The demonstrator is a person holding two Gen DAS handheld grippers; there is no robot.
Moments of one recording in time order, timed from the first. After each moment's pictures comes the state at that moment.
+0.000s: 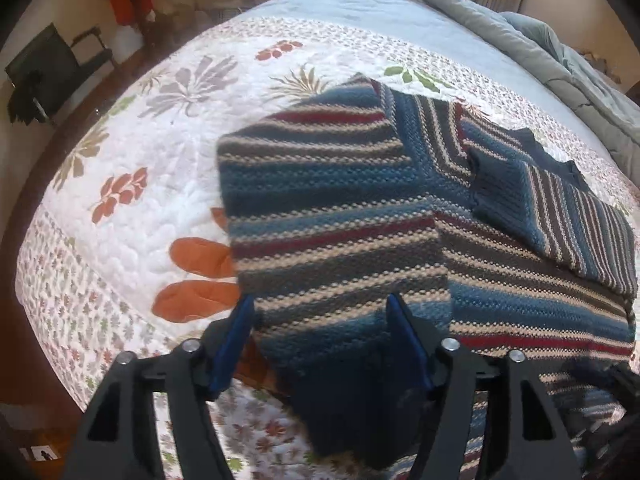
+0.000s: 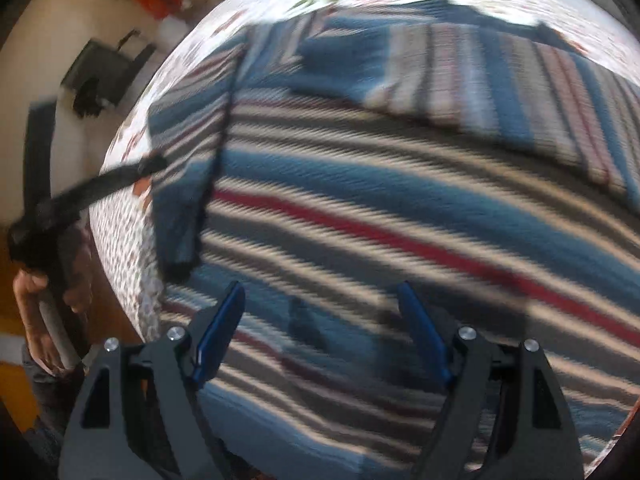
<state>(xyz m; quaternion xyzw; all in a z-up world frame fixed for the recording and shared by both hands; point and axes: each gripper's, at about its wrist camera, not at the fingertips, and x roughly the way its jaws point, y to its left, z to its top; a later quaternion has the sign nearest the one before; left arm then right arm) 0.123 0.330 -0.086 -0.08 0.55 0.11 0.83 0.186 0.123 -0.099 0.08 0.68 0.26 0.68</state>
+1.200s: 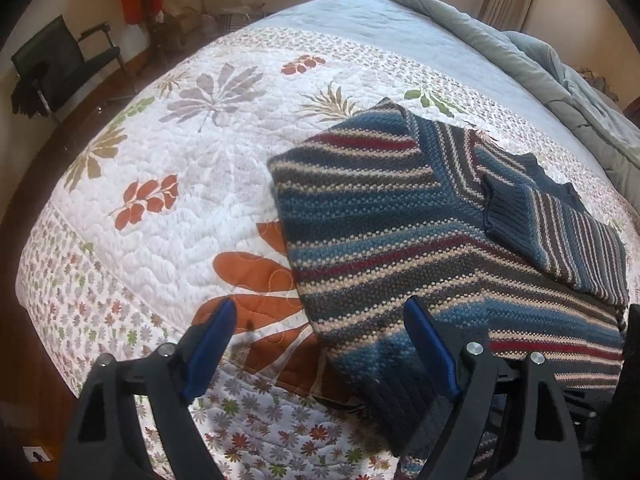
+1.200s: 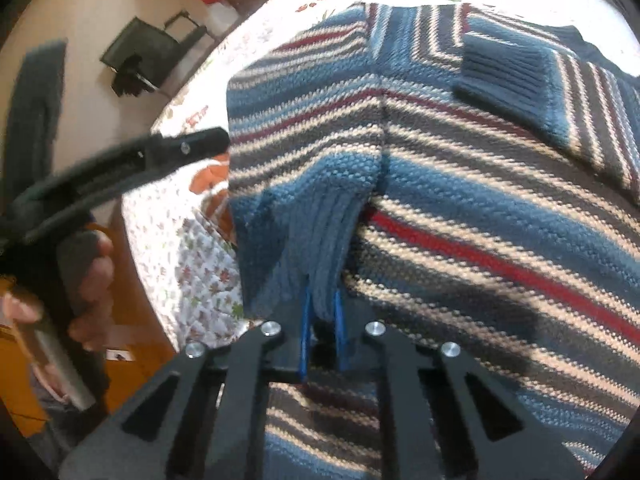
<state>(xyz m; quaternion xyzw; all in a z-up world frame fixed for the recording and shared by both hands) 0.116 0.365 -0.072 -0.10 0.53 0.10 0.84 0.196 0.208 -0.102 0.10 0.66 0.33 0.67</state>
